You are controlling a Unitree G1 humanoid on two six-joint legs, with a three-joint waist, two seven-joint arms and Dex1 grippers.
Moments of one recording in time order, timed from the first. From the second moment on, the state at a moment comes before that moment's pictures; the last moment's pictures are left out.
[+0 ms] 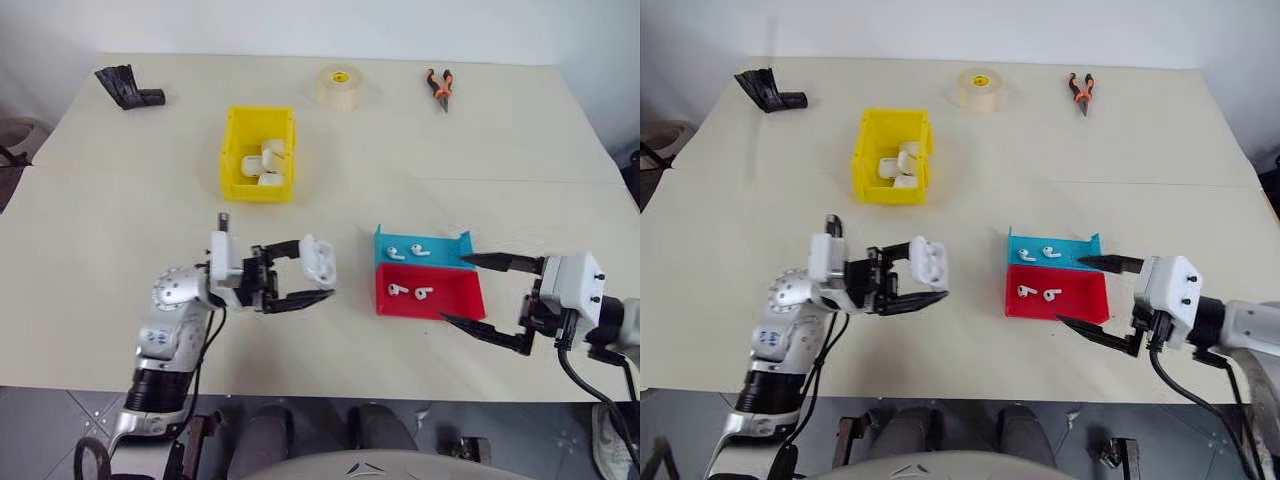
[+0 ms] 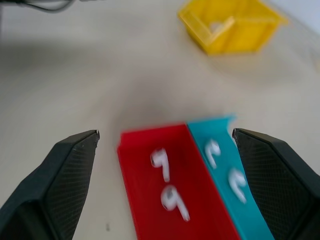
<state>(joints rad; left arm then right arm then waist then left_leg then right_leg) -0.32 0.33 -0.03 -0.06 -0.50 0.01 -1.22 0.19 -0.93 -0.40 -0.50 0.52 0.27 1.07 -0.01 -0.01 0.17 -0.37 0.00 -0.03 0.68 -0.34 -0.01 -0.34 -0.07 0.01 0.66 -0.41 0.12</state>
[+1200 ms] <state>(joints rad) -0.33 0.28 -0.17 0.04 -0.41 -0.10 -1.19 -0.52 -1.17 0.40 -0.43 0.09 0.54 1.20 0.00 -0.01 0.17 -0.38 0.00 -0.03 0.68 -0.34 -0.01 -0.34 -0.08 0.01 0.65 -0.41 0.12</state>
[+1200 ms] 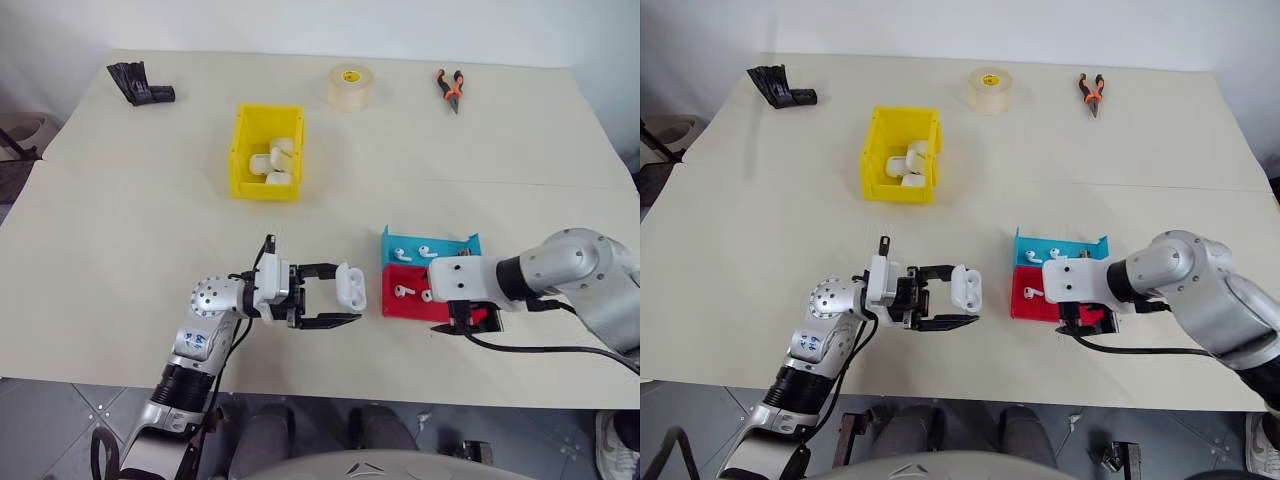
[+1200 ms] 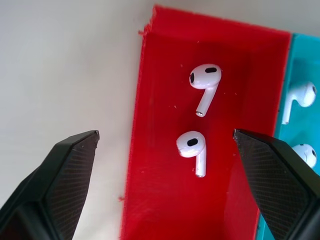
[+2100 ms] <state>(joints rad) -0.30 0.28 -0.17 0.00 -0.41 -0.07 -1.15 -0.60 -1.03 0.43 -0.20 -0.16 0.24 1.36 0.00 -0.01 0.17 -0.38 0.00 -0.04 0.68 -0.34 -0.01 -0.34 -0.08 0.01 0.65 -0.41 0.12</state>
